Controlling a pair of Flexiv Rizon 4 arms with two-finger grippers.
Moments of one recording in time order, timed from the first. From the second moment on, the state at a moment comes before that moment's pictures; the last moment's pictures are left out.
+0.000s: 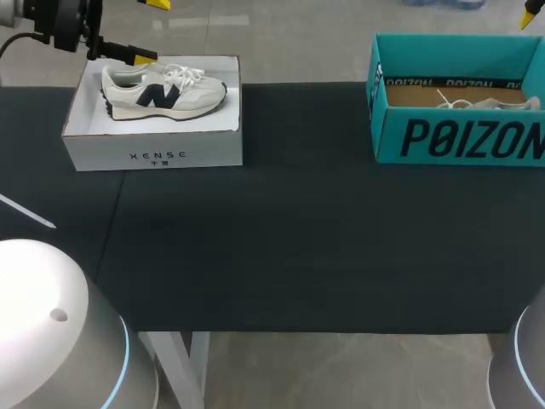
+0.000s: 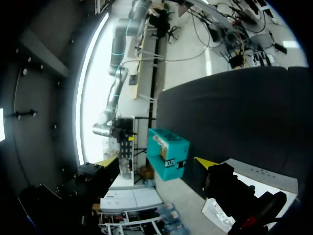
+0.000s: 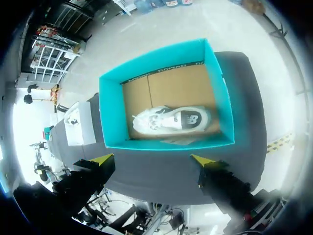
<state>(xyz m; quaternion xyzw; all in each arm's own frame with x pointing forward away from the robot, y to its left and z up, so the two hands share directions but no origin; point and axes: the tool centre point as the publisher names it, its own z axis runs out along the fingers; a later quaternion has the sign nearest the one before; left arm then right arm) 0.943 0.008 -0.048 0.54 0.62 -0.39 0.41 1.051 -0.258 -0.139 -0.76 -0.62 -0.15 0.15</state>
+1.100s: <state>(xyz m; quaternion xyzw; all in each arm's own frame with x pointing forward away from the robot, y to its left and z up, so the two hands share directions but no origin) 0.954 0.007 -0.049 0.53 0.64 -0.38 0.41 1.042 -0.249 -0.135 -0.76 -0.62 -0.13 0.14</state>
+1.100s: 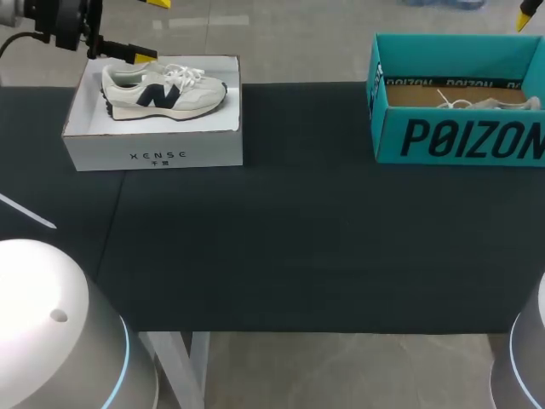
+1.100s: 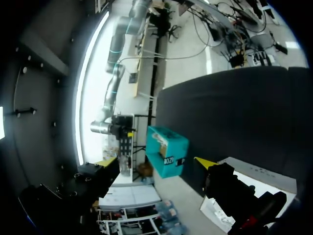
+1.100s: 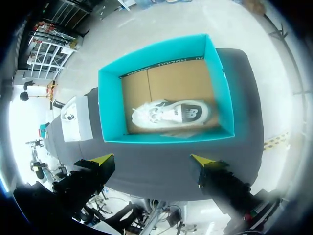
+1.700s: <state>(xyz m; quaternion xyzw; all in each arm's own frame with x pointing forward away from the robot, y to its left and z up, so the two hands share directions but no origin) 1.065 -0.015 -0.087 0.33 0.82 -0.28 0.38 1.042 -0.248 -0.136 -0.76 -0.62 -0.13 0.14</state>
